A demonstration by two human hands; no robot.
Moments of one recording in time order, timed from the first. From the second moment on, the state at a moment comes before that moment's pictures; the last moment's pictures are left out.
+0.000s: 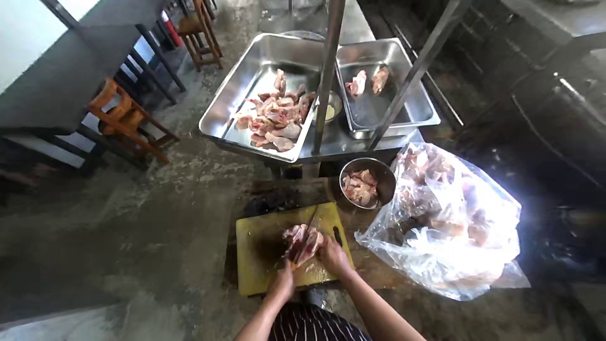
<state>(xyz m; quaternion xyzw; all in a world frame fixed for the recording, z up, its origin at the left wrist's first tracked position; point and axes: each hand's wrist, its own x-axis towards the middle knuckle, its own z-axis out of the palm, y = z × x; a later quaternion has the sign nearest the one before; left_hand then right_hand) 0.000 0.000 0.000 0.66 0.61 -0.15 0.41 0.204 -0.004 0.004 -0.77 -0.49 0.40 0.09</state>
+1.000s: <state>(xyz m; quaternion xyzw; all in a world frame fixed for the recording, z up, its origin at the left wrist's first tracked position) -0.072 -0.076 0.008 0.62 0.66 -0.25 0.35 0.200 -0.004 -0.009 -0.79 -0.46 0.38 0.15</state>
